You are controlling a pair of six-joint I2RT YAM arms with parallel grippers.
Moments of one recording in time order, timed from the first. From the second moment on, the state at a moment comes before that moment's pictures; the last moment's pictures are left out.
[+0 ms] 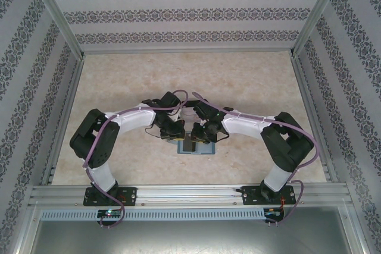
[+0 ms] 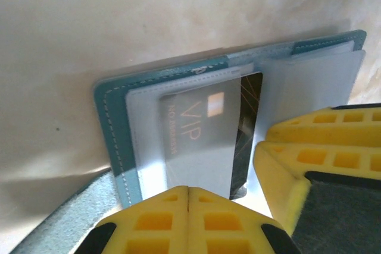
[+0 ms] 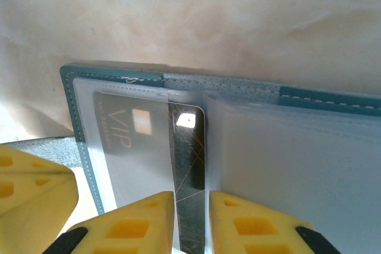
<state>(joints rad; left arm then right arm) -0.60 1.76 1.07 -0.60 0.49 -0.62 0.73 1.70 0.96 -0.49 -0.30 0.89</state>
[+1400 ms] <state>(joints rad) -0.60 1.85 1.11 -0.65 0.49 -0.58 0.68 1.65 0.82 -0.26 -0.44 0.91</state>
